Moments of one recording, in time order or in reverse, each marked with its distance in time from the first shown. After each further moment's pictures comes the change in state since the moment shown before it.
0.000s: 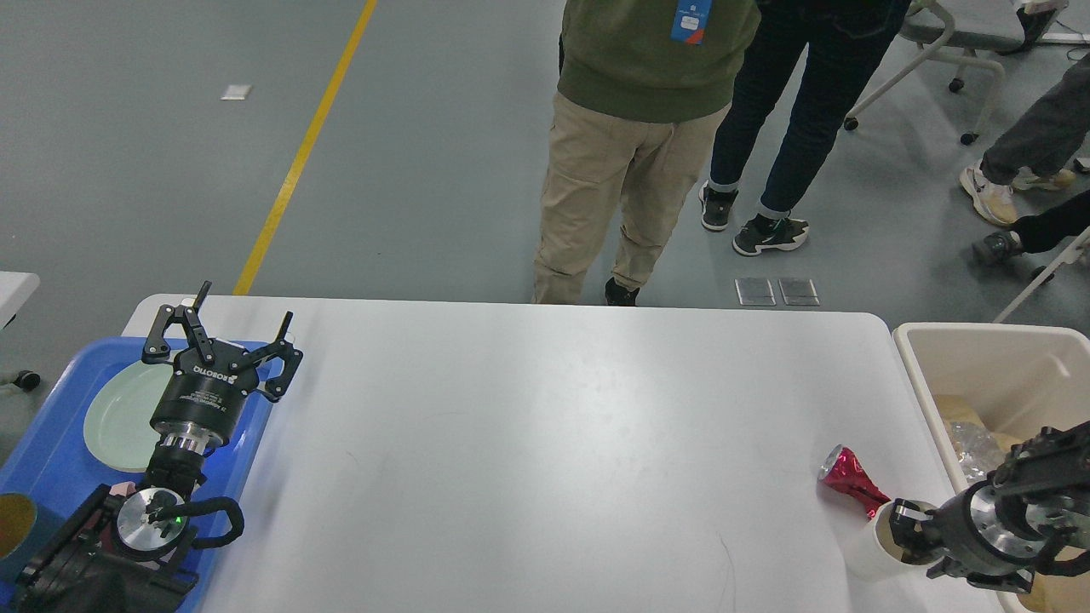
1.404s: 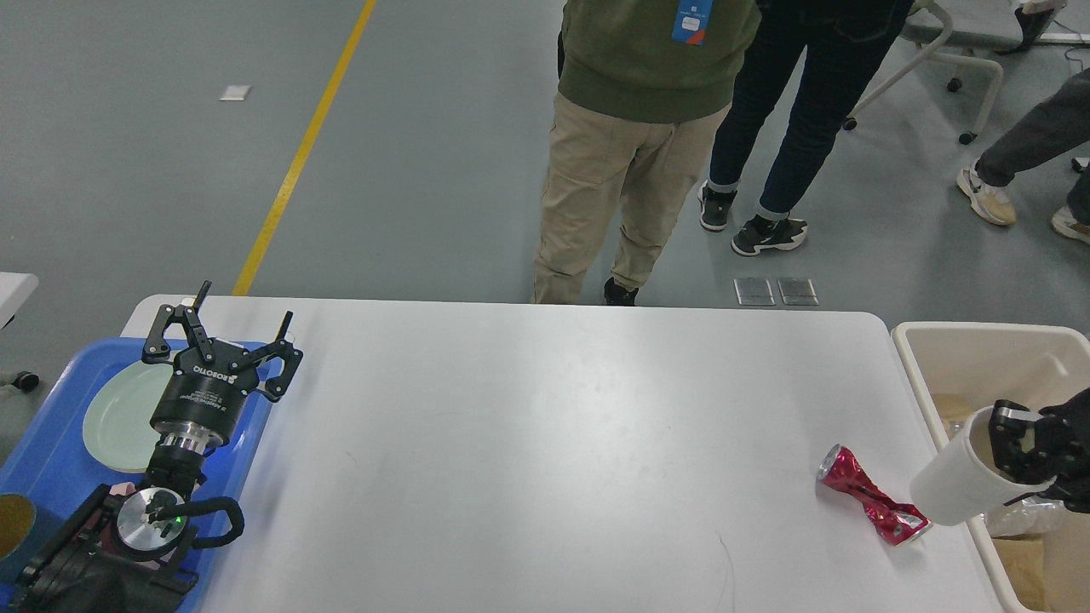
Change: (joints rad) left arm 0.000 0.000 0.000 0.000 0.000 0.000 0.000; right arm 0.885 -0.113 -0.502 0.364 0.115 0.388 -0.003
